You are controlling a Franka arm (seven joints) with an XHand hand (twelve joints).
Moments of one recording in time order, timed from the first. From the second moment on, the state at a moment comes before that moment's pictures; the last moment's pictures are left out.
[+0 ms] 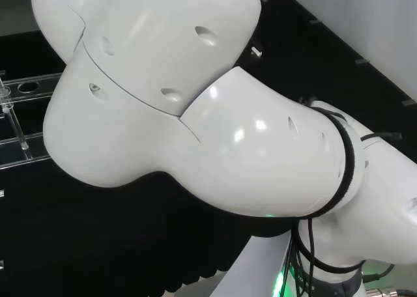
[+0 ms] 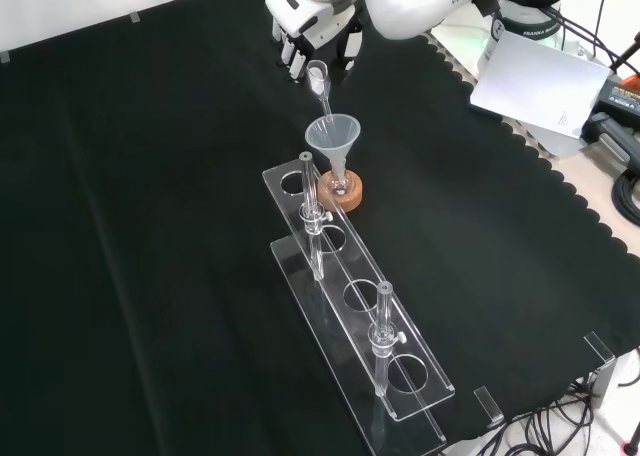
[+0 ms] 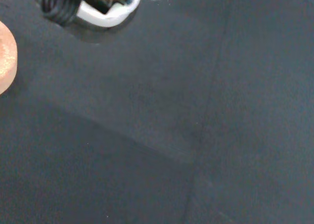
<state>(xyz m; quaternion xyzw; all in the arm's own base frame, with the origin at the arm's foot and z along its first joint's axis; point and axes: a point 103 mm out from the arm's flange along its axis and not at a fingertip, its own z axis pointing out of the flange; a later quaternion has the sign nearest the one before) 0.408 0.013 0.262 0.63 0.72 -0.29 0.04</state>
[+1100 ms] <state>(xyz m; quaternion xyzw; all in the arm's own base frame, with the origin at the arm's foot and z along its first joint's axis) 0.412 0.026 0.268 0.61 0.71 -0.33 0.08</state>
